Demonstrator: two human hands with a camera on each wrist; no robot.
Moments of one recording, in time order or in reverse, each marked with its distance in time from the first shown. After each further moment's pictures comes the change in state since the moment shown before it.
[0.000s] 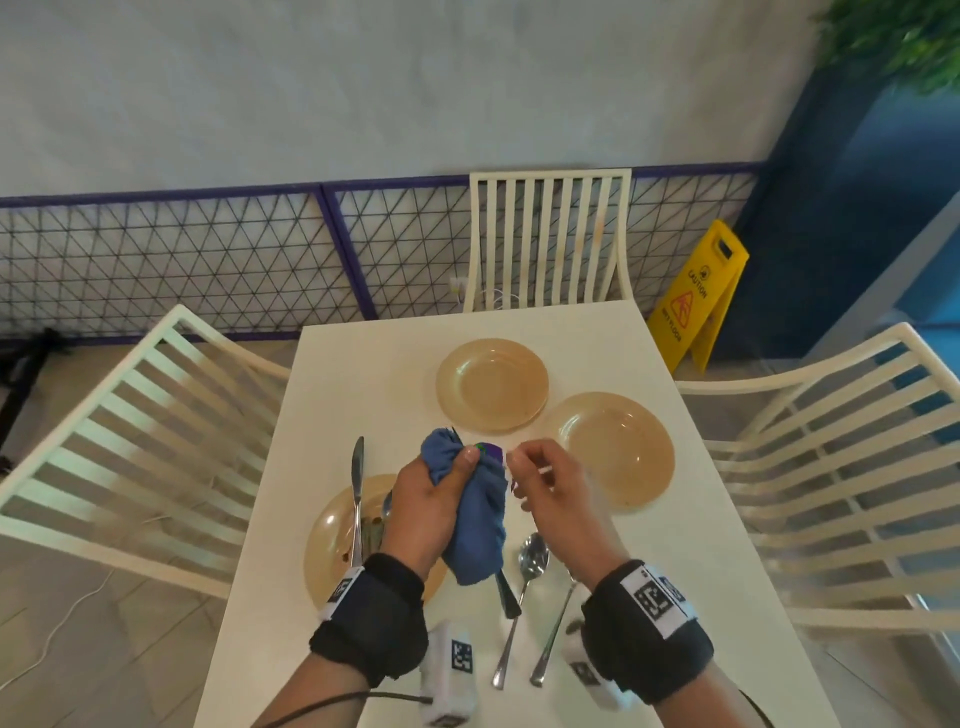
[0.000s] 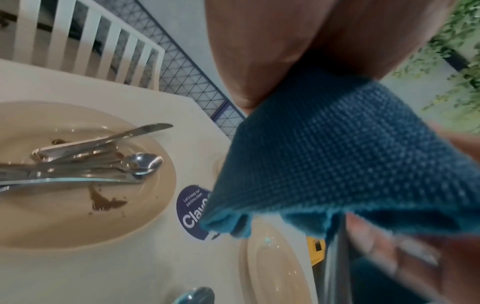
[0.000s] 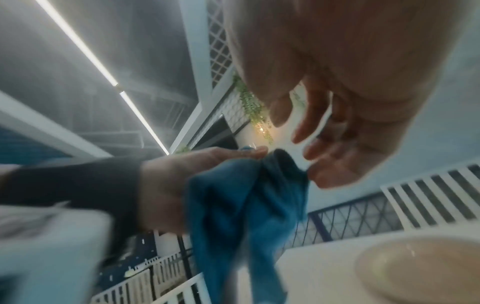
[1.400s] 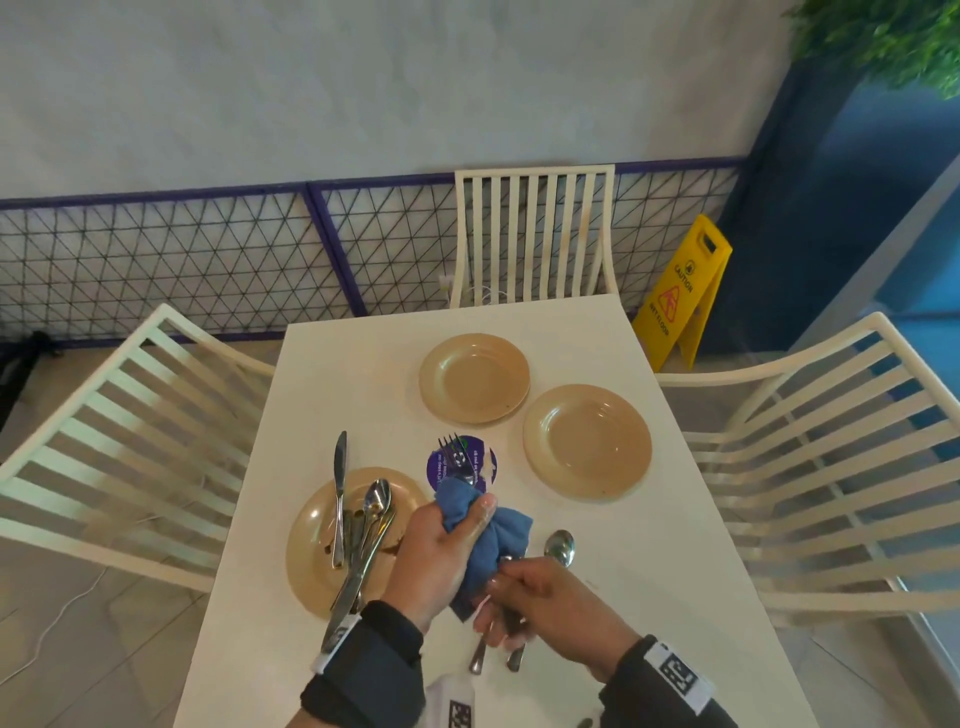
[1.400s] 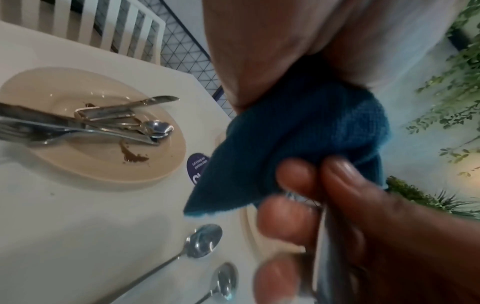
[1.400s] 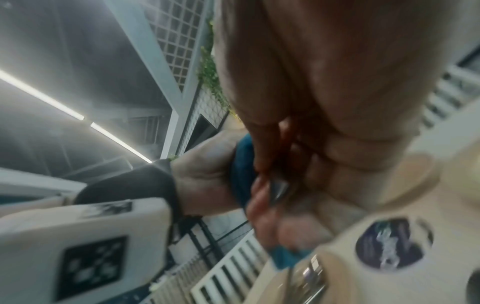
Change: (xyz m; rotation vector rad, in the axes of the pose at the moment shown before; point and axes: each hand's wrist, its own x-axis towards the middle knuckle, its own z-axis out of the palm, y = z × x) left_hand -0.059 -0.009 0.025 0.192 -0.143 0.003; right_hand -0.077 0.032 -0.022 0.174 -0.572 0.359
